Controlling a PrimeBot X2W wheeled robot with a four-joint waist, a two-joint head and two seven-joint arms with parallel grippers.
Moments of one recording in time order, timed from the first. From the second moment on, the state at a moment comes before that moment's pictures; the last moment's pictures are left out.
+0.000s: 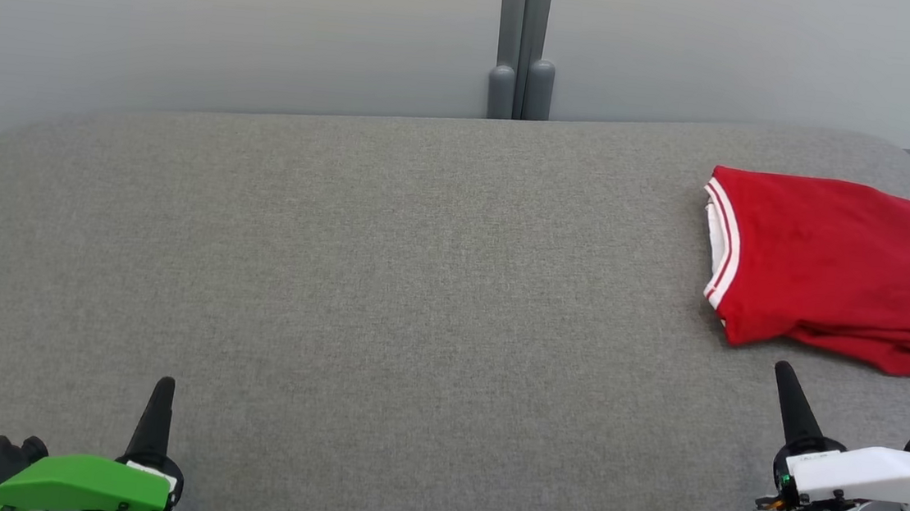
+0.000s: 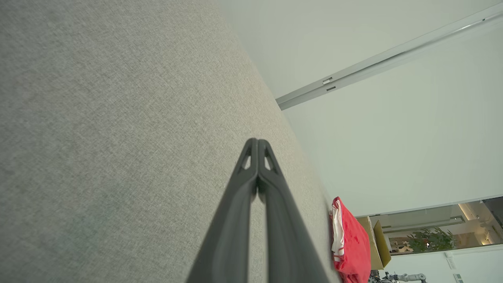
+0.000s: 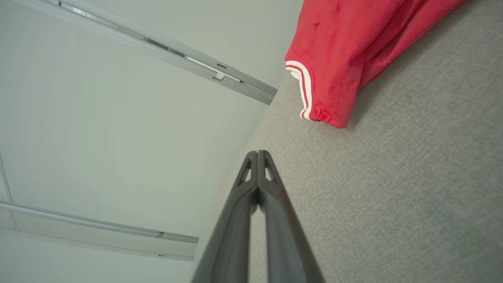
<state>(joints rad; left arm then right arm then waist) 0.05 0.06 -0.06 0.21 -1.24 -0.03 -0.03 0.07 -0.10 0.09 0.14 1.21 0.01 -0.08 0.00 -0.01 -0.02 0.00</state>
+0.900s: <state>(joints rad) -0.01 0.06 0.00 0.25 -1.52 -0.09 0.04 0.00 -0.11 0.01 0.21 1.56 0.08 -0.02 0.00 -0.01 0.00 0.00</state>
